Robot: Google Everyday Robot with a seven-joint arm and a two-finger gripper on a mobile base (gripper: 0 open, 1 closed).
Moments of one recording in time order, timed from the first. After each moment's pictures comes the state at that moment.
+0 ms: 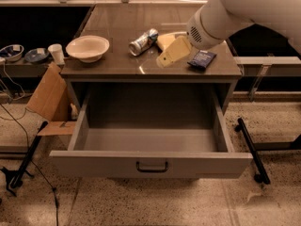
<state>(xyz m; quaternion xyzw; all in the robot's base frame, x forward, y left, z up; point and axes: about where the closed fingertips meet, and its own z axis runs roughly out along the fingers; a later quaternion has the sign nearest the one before) 0.630 -0.103 0.935 -0.31 0.88 0.03 0.35</state>
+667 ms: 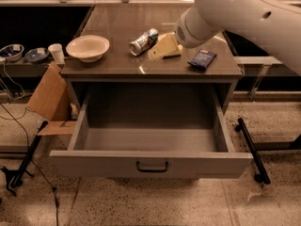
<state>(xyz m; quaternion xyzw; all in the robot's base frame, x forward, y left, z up) 0.680 -0.093 0.916 -0.25 0.89 0.03 0.38</state>
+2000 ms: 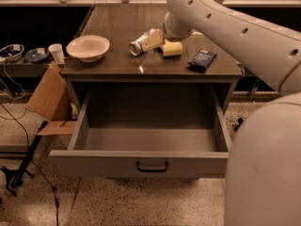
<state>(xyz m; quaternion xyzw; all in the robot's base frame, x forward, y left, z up) 0.797 -0.072 0.866 -0.18 0.92 0.02 0.36</state>
